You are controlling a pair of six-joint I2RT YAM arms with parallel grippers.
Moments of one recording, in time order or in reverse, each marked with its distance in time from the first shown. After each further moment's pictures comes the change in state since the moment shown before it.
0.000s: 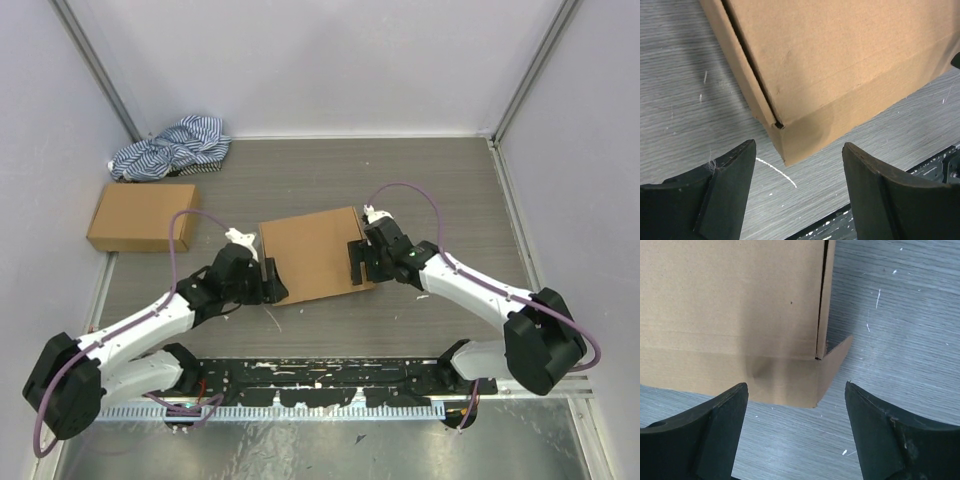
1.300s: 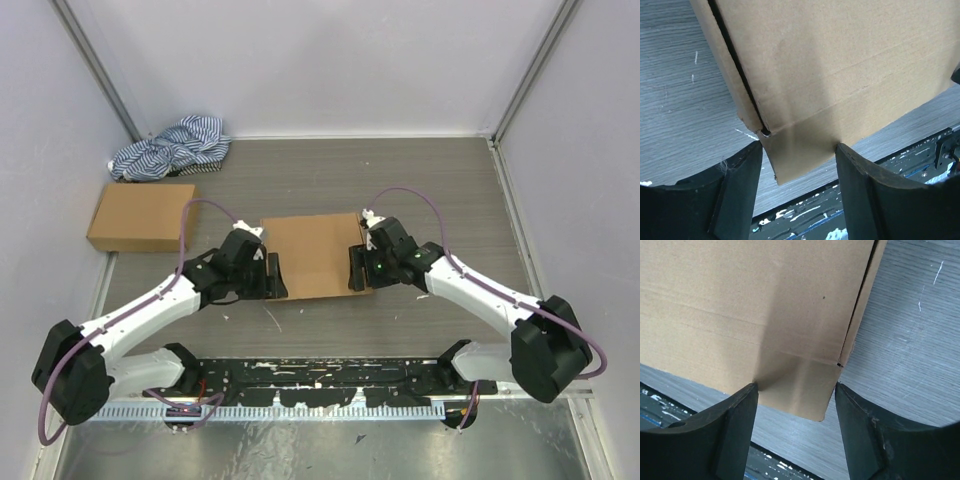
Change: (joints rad) left arm 0.000 0.113 0.187 -0.220 0.063 0.004; right arm -0.008 -0.036 -0.029 -0.008 -0.200 0.016
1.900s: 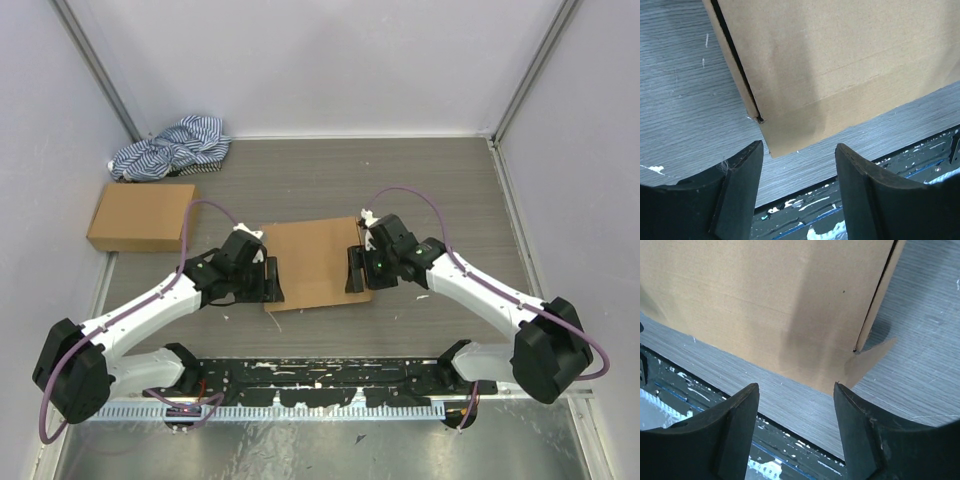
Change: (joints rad) left arm 0.000 0.004 0.021 -0.090 -0.009 0.027; right arm 0.000 -0.014 0.067 -0.115 -0.094 0.028
